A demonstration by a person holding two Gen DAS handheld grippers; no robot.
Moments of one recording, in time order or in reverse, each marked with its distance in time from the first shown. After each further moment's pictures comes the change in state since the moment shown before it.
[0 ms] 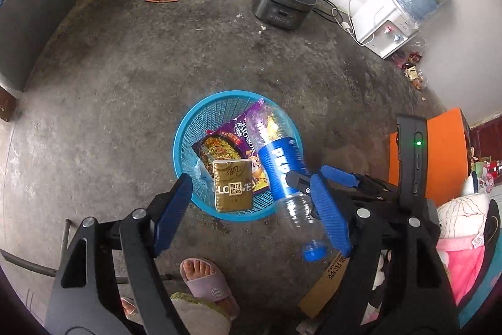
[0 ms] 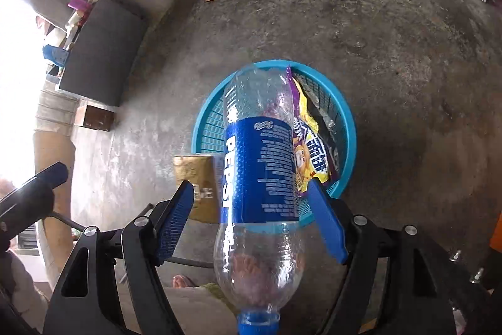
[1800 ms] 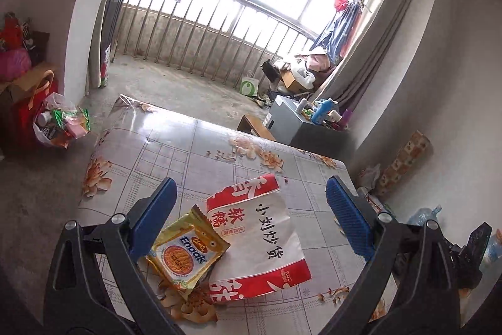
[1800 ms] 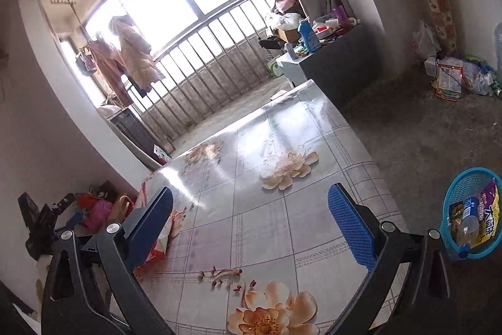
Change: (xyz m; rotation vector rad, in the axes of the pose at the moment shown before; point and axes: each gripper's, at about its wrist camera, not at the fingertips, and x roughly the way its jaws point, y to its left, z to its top) left arm -0.486 0.226 -0.607 -0.885 -1.063 0.546; right arm -0.199 0.319 -0.261 -0.701 -0.228 0.651
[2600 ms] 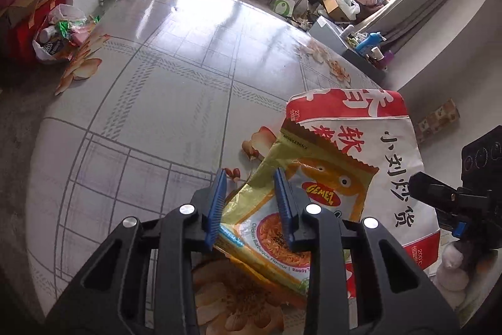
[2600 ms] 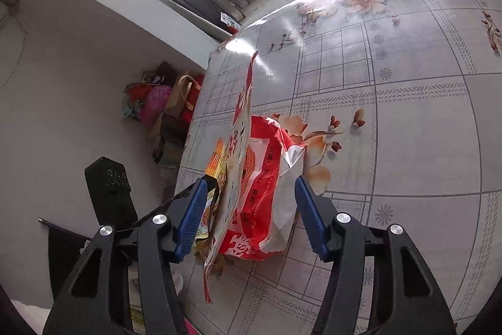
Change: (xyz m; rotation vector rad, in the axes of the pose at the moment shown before) left arm 0.126 0.072 -0.081 -0.102 0.390 0.060; right arm 0.243 0.167 -0.058 -0.040 0.655 0.301
